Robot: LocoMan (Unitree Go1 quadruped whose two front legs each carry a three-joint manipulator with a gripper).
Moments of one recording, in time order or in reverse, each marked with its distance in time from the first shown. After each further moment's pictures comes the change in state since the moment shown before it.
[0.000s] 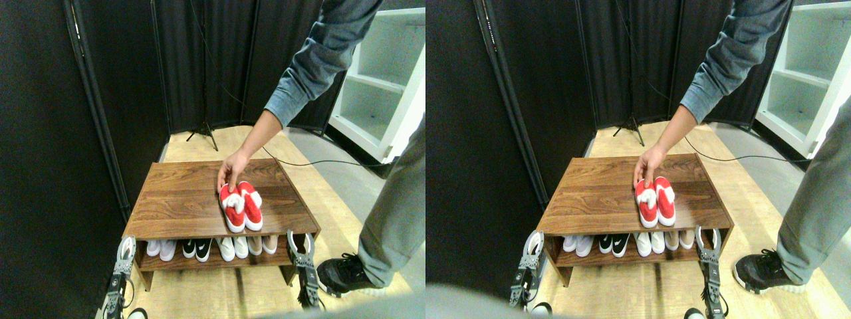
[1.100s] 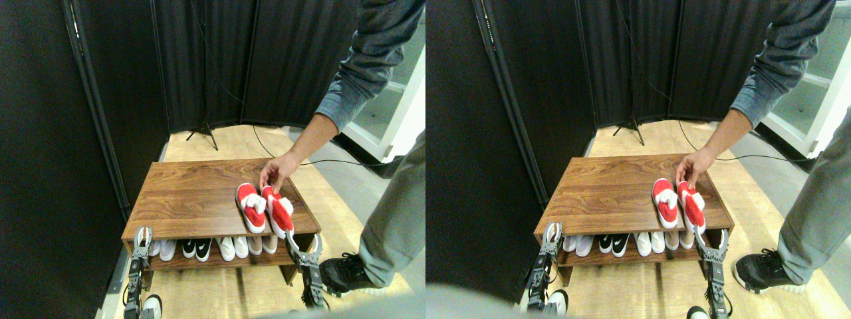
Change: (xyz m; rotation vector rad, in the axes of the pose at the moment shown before) right arm 0.001 0.004 0.008 0.002 -0.011 0.008; left arm 0.024 0.008 -0.028 -0.076 -0.009 0.047
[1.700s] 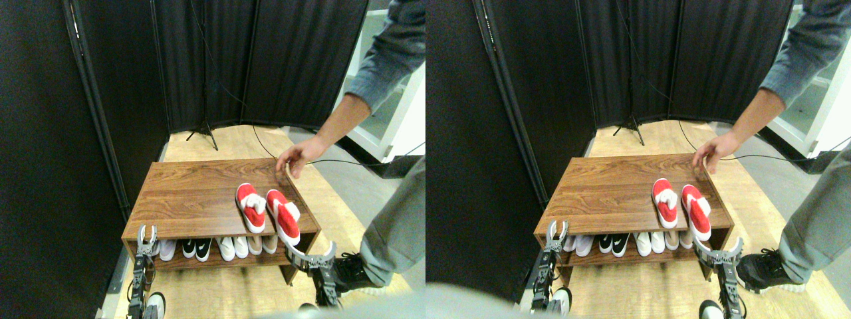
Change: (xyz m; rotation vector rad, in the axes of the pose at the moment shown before) right arm 0.001 -0.010 0.011 -0.004 0.174 -0.107; left arm 0.011 0.000 -0.011 -0.005 0.000 0.002
